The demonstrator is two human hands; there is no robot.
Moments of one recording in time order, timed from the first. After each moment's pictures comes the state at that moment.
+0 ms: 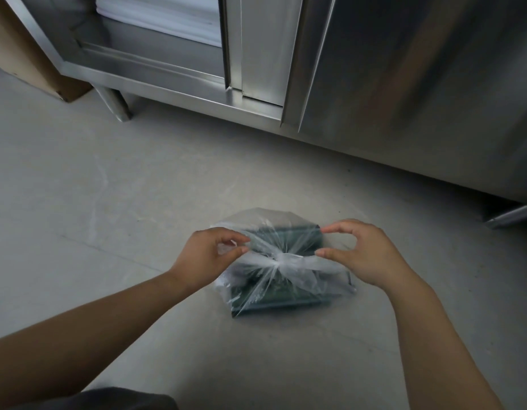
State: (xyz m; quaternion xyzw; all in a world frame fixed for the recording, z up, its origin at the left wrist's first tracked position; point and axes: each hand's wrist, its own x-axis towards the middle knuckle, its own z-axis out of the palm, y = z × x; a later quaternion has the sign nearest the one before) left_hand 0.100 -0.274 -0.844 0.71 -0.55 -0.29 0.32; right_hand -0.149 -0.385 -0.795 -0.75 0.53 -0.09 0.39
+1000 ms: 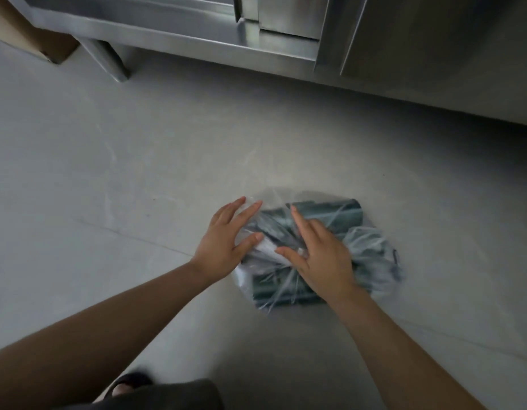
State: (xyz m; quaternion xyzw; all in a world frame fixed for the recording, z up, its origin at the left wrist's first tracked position) left_hand 0.137 -0.273 -0.920 0.73 -0.59 -0.30 0.19; right_hand -0.060 -0.332 -0.915 -0.86 0.44 -0.12 0.20
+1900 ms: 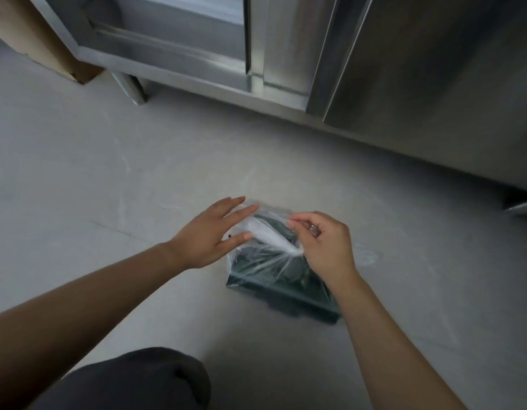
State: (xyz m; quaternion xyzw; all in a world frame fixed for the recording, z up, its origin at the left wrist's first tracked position) left_hand 0.159 -0.272 -0.827 0.66 -0.70 -0.26 0.10; right_hand -0.060 -0.343 -0.804 -0.70 0.51 -0.27 0.42
